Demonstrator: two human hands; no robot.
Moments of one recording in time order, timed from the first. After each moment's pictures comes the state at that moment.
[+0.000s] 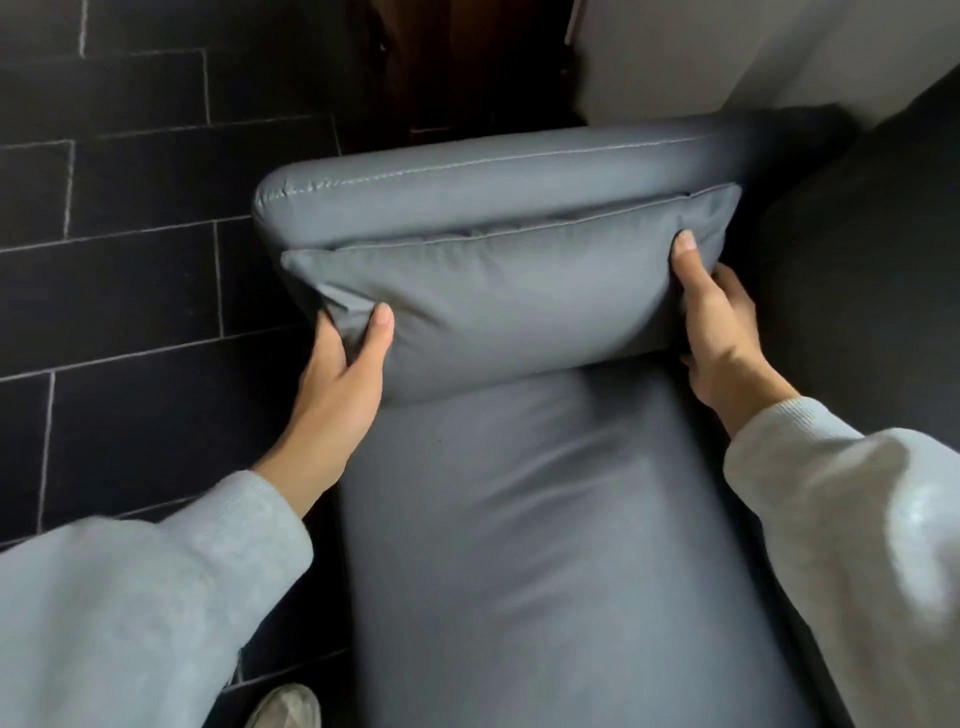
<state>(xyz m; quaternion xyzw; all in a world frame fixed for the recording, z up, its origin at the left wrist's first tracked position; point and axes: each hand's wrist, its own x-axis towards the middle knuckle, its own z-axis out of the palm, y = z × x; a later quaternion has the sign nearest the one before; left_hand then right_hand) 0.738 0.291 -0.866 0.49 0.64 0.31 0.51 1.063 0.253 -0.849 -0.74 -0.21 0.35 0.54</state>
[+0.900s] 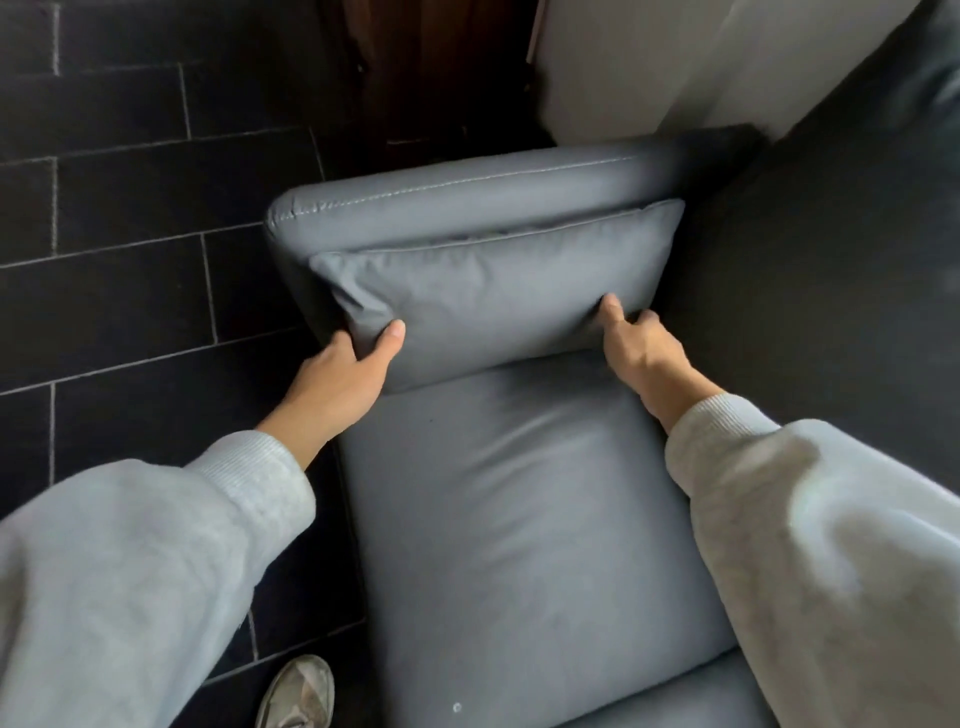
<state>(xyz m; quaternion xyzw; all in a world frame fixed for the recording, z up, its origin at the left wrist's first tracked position) 0.725 0.291 -0.841 0.59 0.68 0.04 0.43 1.029 0.222 -0.825 -0.90 -0.25 0.32 0.17</state>
